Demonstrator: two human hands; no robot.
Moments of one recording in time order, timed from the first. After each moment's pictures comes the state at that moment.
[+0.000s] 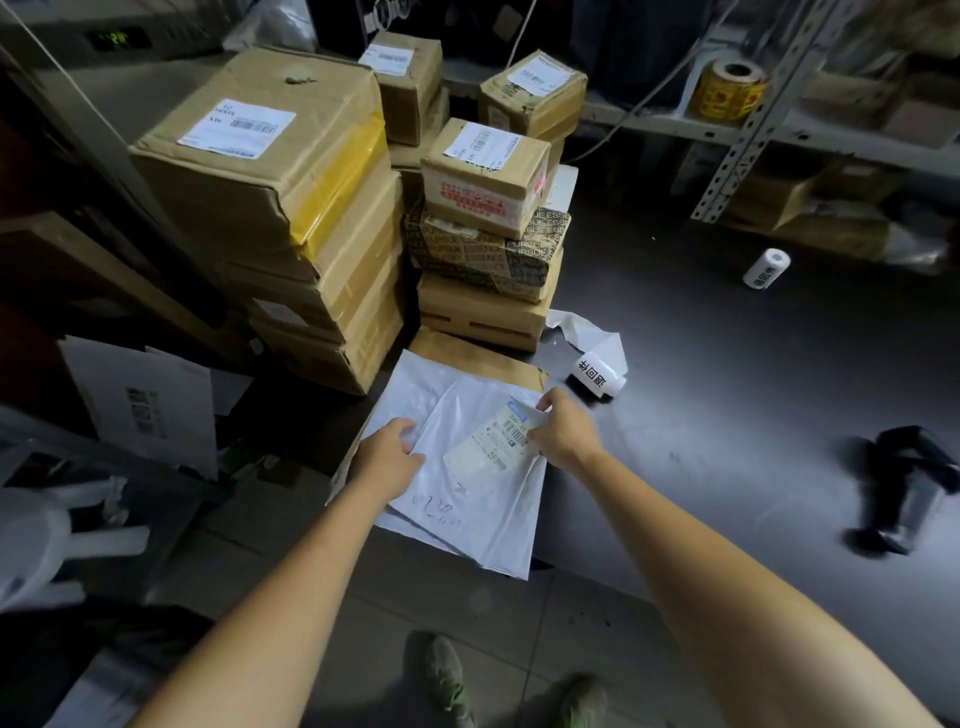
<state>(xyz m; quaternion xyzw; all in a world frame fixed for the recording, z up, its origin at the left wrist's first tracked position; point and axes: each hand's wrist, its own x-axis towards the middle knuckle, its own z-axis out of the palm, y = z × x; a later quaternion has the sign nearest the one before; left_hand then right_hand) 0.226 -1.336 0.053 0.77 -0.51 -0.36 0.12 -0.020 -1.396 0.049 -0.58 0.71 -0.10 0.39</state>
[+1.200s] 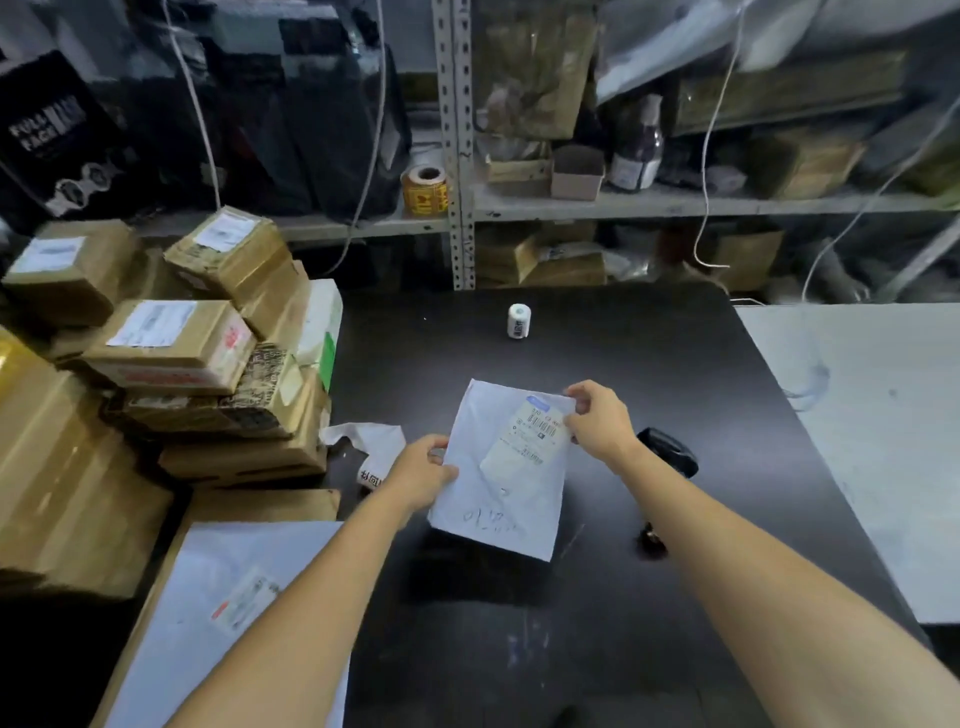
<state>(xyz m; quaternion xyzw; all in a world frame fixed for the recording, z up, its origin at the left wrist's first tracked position) -0.089 -1.452 0.122 0.61 -0.54 -0.57 0.14 -0.350 -1.426 0.132 -0.41 0.79 -0.32 0.32</state>
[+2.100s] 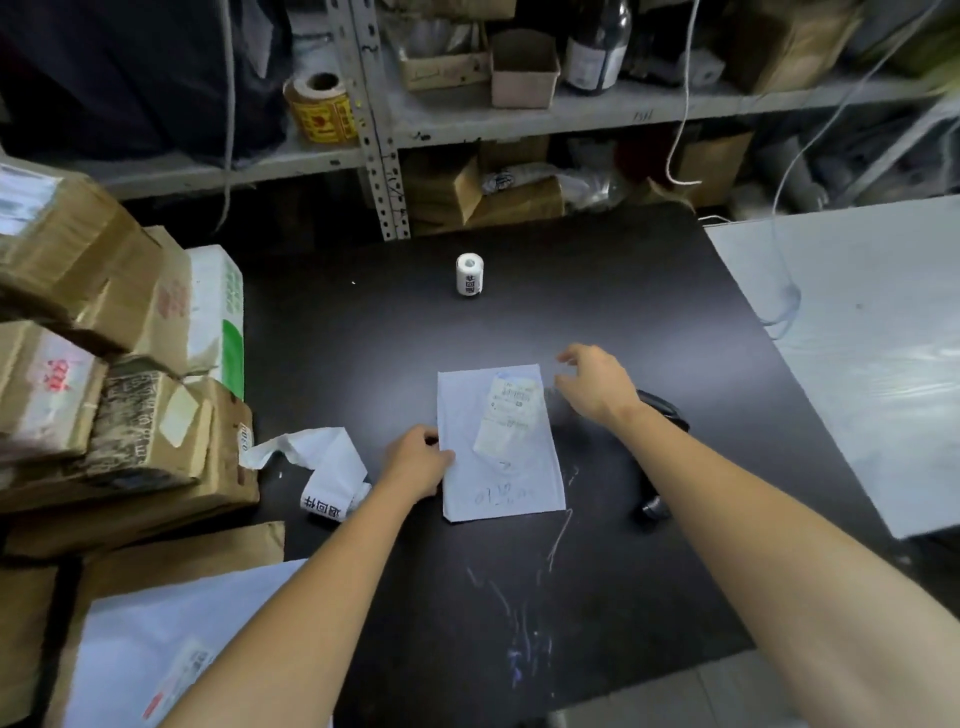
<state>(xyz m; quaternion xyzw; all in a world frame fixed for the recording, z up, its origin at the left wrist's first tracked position) -0.143 -1.506 0.053 0.63 -0.55 -0.54 0.02 -0.395 -1.463 0.087 -0.45 0.85 -0.14 0.25</state>
